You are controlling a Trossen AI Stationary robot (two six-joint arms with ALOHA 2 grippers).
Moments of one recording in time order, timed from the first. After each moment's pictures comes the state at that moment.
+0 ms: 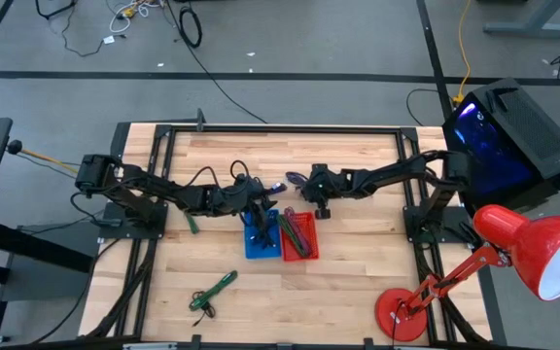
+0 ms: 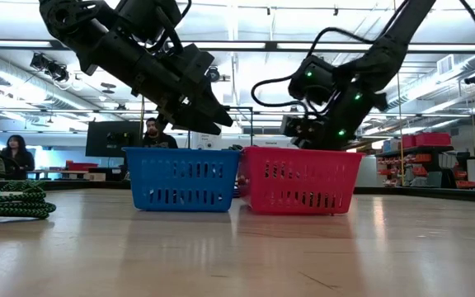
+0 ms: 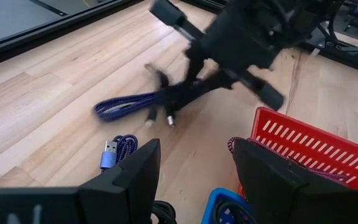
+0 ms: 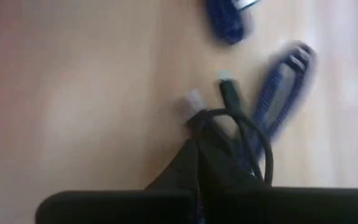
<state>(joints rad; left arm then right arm) -0.03 1.55 0.66 0.41 -0.41 -0.41 -0.21 1.76 0.78 0.03 0.09 -0.42</state>
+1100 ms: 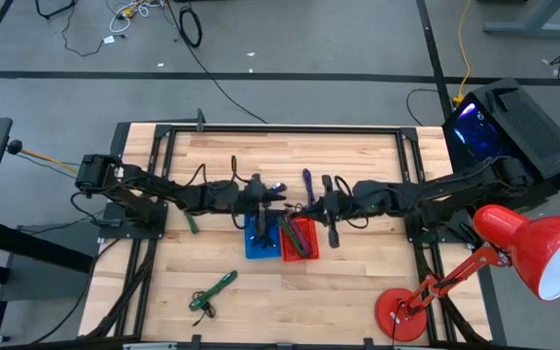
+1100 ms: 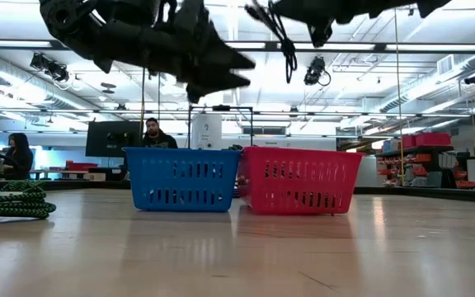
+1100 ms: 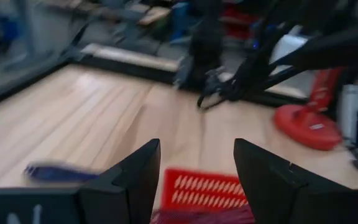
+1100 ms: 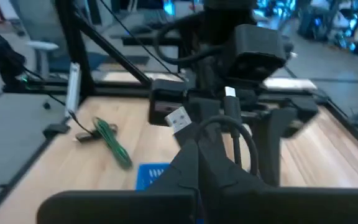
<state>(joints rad) -0.03 1.55 0.66 0.73 -0.11 -0.20 0.15 1.27 0.78 0.26 0.06 0.00</state>
